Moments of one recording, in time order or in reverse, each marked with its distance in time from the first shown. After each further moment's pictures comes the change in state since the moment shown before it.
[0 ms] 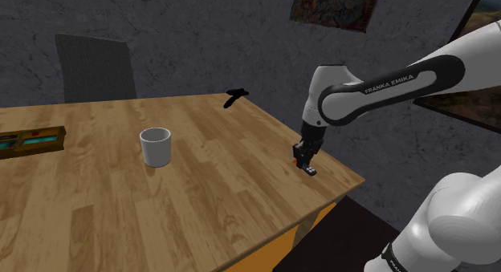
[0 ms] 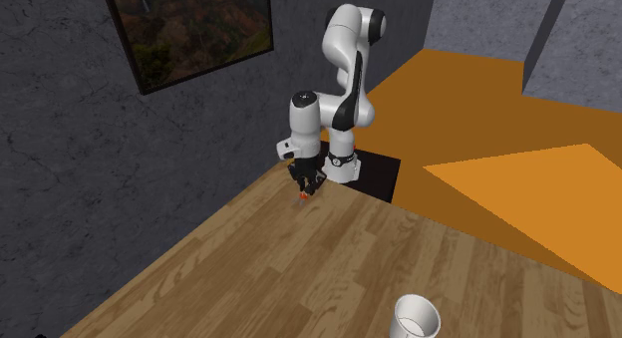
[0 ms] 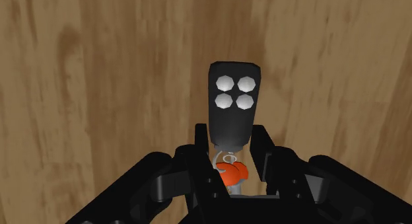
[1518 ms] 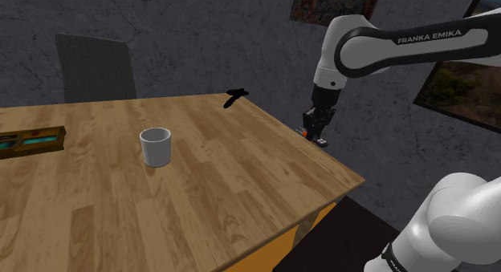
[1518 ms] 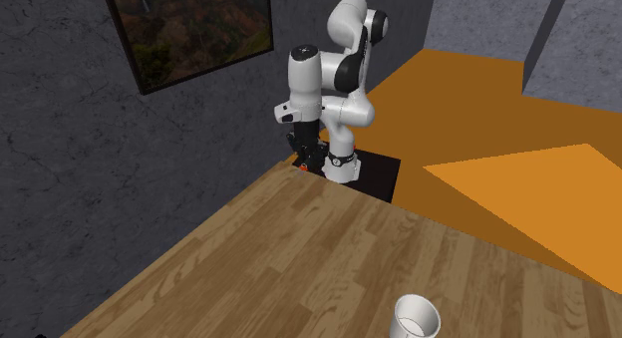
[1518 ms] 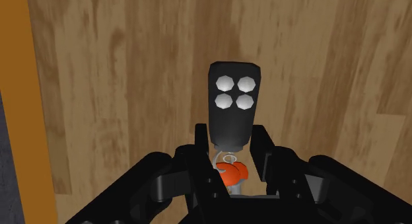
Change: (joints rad) arm 0.002 -0.128 0.000 0.216 0.002 -0.344 0.000
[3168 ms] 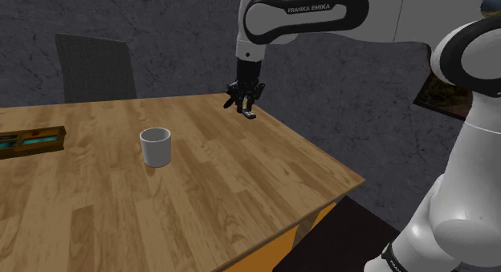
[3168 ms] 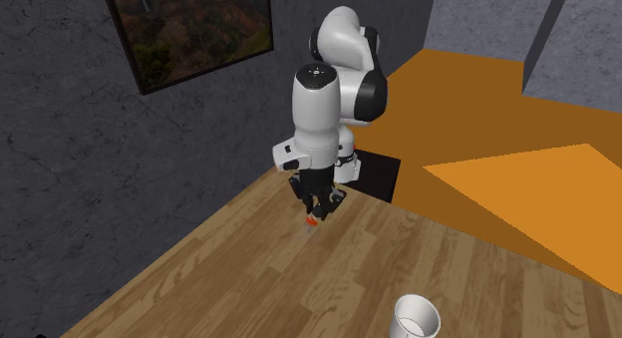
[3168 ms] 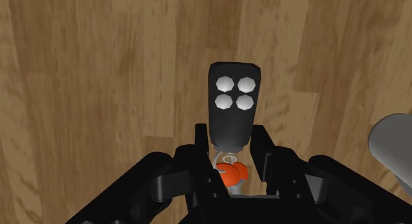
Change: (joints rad) arm 0.085 0.713 0.128 0.832 -0.023 -0.122 0.218
